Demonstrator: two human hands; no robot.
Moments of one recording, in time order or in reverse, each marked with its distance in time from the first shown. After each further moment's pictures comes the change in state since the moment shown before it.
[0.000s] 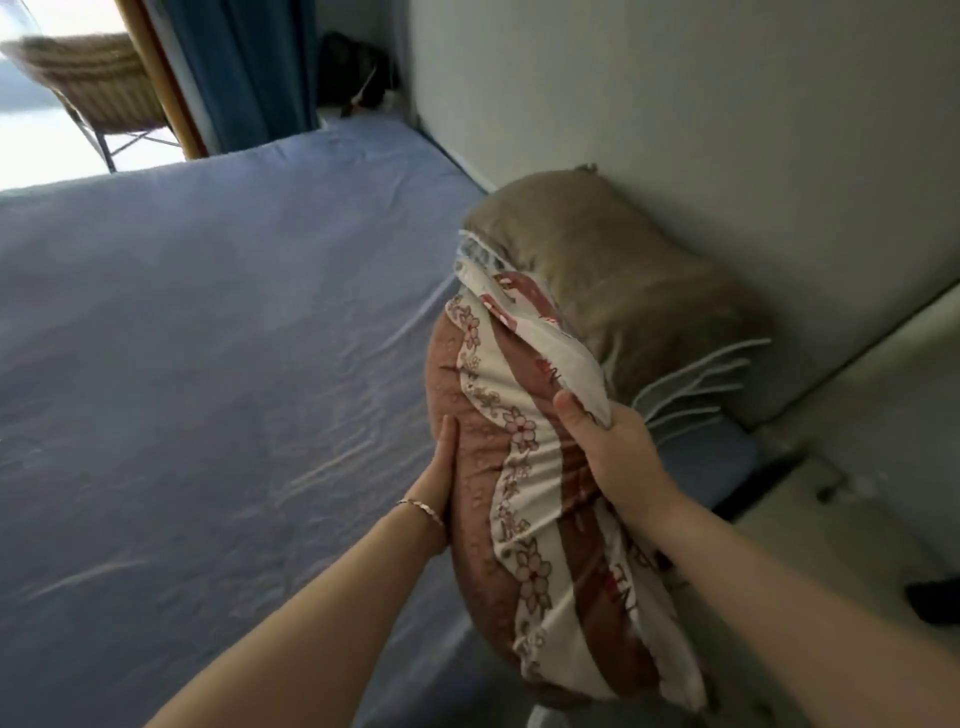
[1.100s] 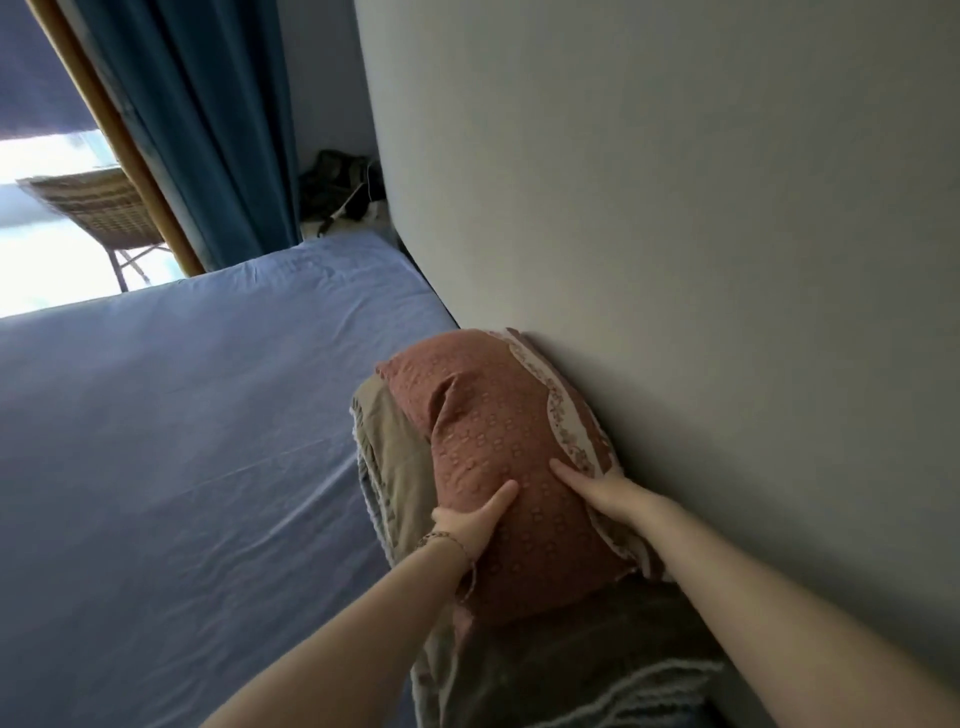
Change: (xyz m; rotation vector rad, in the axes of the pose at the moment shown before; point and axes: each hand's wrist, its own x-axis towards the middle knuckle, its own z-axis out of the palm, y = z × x) left_hand 0.258 0.206 0.352 0.375 0.445 -0.012; right_hand 0.453 0.016 -0.302 -0.354 -0.192 0.555
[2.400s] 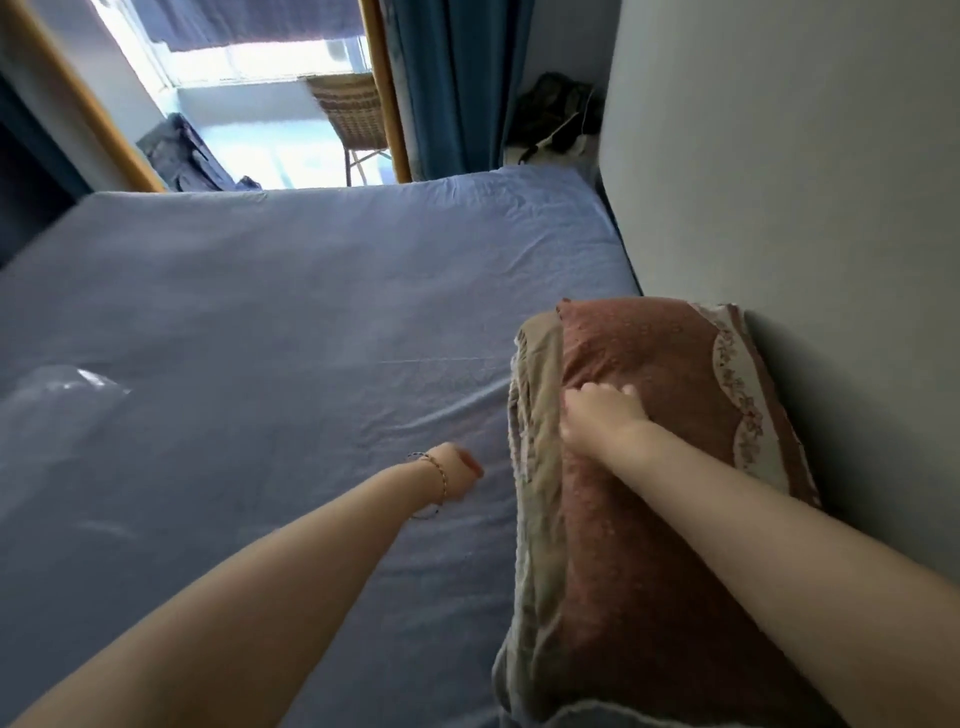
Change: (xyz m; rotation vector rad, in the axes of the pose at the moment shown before) left_hand 0.038 -0.040 -0.139 0.677 0.144 0.129; right_hand 0.006 -0.105 0.138 -1.364 0.045 -0.704
